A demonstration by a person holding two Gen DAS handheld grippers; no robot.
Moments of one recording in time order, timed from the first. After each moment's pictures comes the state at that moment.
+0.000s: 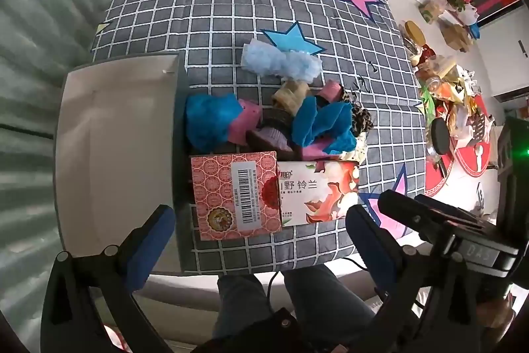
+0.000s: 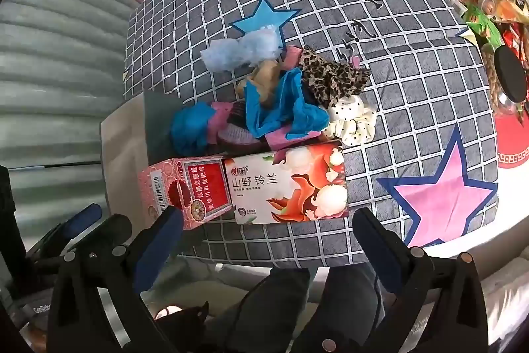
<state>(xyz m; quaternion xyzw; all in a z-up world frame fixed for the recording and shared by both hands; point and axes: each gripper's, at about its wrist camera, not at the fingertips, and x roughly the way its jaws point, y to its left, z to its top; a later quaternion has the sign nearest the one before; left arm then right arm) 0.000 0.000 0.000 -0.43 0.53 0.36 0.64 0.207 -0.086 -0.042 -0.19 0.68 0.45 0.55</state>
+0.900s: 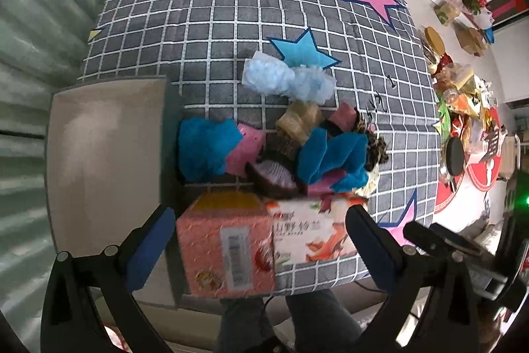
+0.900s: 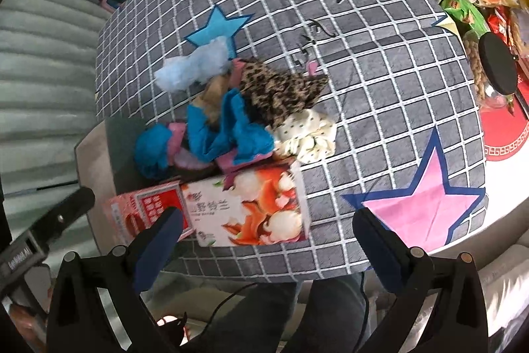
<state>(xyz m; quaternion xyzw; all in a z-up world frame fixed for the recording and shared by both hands) 0.038 0.053 -0.036 -0.43 0.55 0.37 0.61 0.265 -0.085 -0.076 -0.19 0.70 0.40 0.56</state>
